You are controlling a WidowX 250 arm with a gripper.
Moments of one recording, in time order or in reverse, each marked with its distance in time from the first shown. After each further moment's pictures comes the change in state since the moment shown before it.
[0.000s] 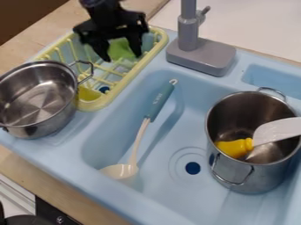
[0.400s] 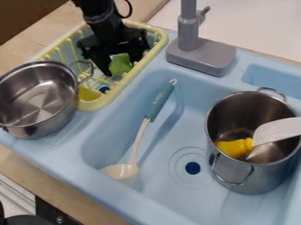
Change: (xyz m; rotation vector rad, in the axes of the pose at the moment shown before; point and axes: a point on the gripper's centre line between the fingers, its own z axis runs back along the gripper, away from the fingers) arm -0.010 0.004 -0.017 0.008 0.061 0.019
